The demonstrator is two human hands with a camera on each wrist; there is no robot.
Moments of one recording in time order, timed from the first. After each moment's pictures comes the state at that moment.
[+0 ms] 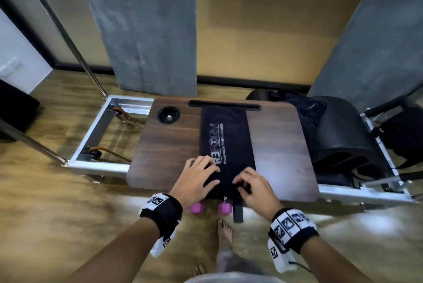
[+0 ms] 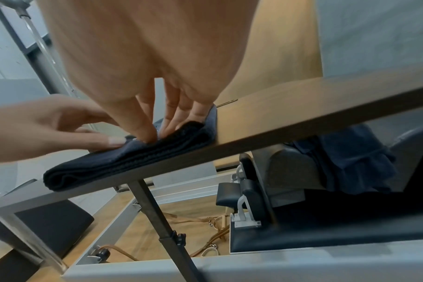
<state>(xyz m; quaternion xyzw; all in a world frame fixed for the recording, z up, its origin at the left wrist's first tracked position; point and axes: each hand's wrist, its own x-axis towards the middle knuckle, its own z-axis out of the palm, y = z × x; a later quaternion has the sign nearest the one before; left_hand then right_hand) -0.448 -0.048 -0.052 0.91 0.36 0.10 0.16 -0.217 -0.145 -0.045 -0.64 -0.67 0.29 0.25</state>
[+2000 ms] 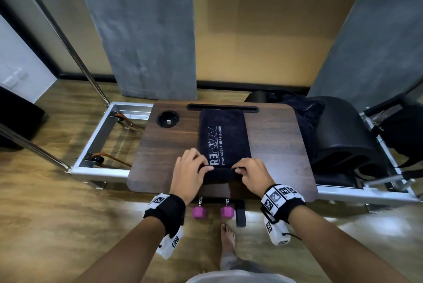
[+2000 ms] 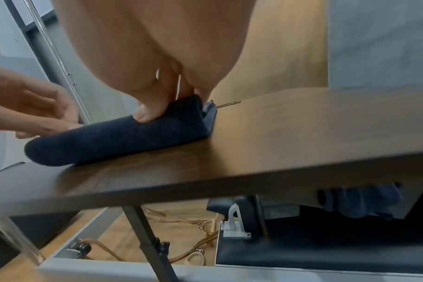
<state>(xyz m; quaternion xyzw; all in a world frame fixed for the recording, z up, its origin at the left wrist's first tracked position) -0.437 -0.046 -0.034 0.83 0.48 0.24 0.16 -0.205 -0.094 -0.029 -0.68 -0.66 0.25 0.19</state>
